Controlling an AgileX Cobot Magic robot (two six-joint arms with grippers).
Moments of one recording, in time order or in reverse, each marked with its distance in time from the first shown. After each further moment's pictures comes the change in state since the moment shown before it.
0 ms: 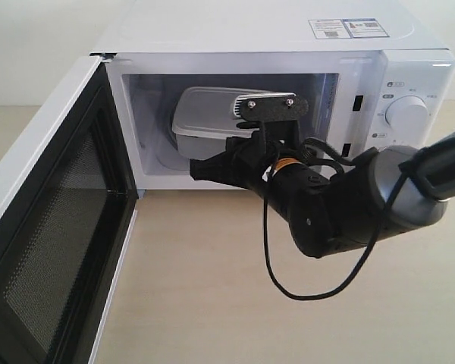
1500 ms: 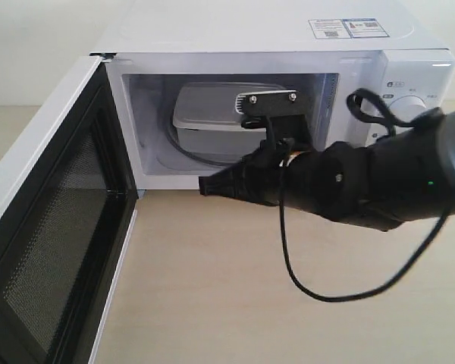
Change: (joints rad) left arm 0.000 0.000 0.000 0.000 0.000 0.000; right arm -0.002 -0.194 0.025 0.270 0.452 -0.296
